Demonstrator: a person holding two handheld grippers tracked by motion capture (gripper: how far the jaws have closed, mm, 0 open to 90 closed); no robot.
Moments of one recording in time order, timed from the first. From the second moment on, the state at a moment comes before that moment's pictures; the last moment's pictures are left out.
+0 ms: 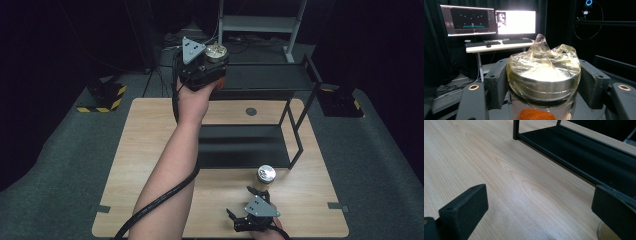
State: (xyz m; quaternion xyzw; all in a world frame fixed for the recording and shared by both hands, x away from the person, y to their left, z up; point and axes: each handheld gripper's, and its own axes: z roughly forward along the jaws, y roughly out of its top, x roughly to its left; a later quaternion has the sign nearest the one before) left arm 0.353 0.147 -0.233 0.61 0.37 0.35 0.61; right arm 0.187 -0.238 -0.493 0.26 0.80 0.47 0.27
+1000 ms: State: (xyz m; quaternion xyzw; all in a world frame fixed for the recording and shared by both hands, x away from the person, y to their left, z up) left arm 0.286 0.162 -0.242 0.61 0.38 0.37 0.60; right arm 0.185 -0.236 -0.494 0.25 0.80 0.47 0.27
